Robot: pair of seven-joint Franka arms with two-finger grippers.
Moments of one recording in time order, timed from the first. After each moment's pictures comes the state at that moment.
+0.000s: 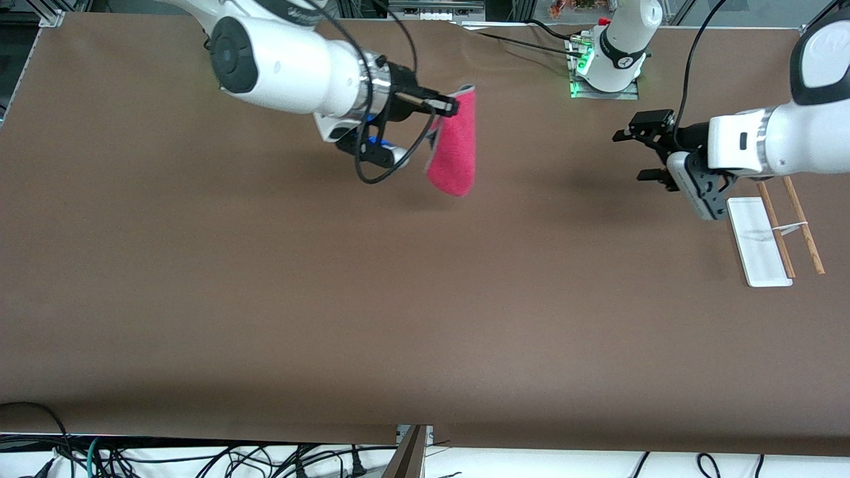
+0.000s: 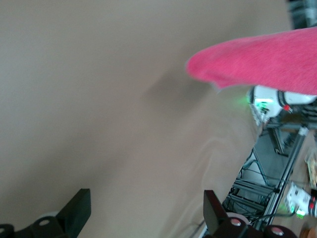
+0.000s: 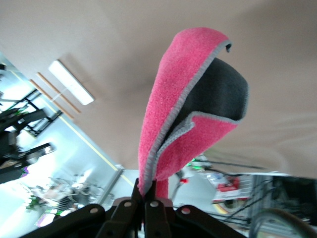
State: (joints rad) left arm 0.06 0.14 -0.11 -1.70 -0.59 1.47 0.72; right arm 0.54 0.43 0.19 -1.22 0.73 1.82 1.10
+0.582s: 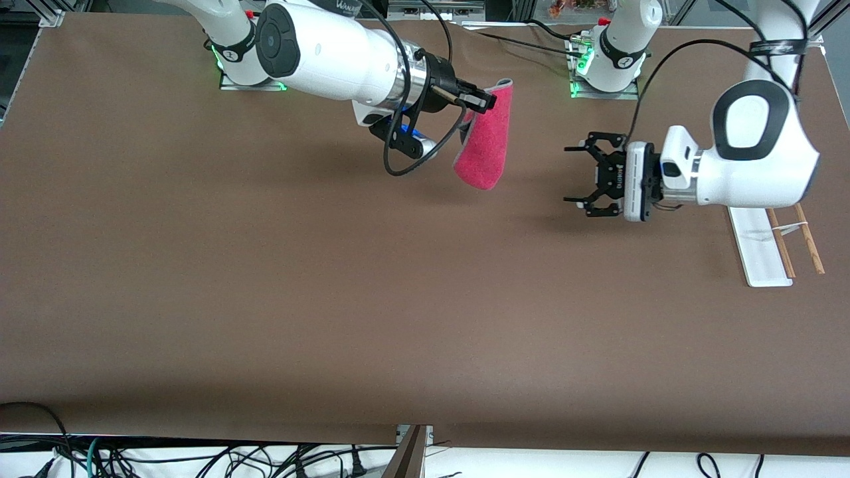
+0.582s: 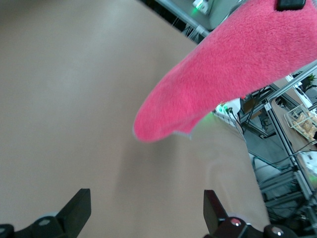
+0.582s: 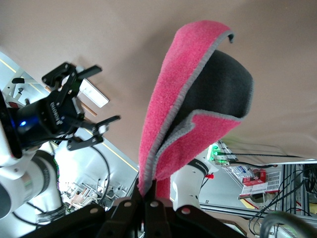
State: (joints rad) left arm 0.05 0.16 -0.16 -1.98 -0.96 1.72 1.51; right arm 0.57 0.45 0.22 -1.21 0.73 1.92 1.21
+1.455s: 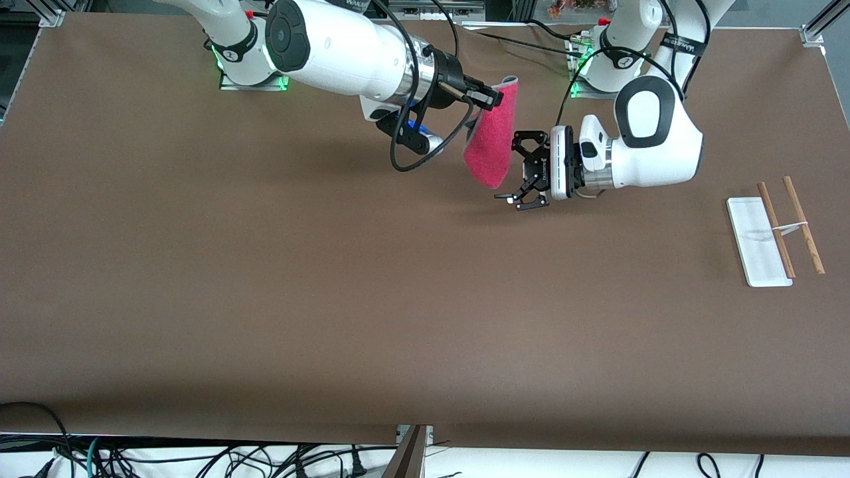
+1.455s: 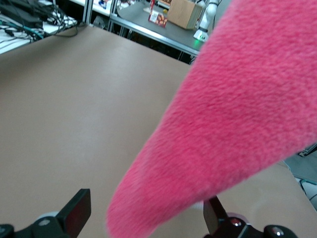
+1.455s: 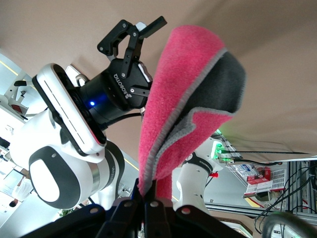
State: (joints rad) left arm 0.04 0.15 -0.40 -2.18 -1.30 2.07 1.80; right arm 0.58 0.45 0.22 -1.21 0.73 1.94 1.23
